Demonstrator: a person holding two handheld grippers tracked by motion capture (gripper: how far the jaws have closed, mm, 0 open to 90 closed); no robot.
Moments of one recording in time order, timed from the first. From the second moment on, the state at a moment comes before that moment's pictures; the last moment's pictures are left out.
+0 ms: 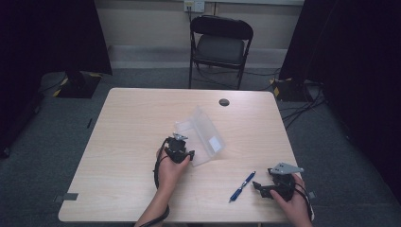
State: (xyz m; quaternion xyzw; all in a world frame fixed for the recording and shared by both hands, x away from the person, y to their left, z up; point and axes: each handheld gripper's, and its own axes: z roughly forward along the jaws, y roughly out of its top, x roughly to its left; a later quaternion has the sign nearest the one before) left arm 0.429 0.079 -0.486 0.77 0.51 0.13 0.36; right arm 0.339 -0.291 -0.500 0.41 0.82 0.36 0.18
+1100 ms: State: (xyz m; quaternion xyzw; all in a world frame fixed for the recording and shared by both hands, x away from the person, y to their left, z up) left arm 0.396 0.115 -0.483 0.80 0.44 0.12 0.39; right arm 0.339 -0.291 -0.500 0.41 0.82 0.36 0.18
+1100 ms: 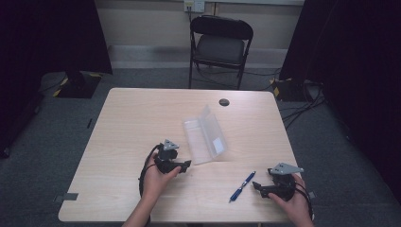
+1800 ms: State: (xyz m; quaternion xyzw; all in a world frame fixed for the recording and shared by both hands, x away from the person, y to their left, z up) left arm 0.396 0.076 -0.483 0.81 0.40 0.10 0.40; right arm 0.338 -0.290 -0.500 0.41 0.82 0.36 0.18
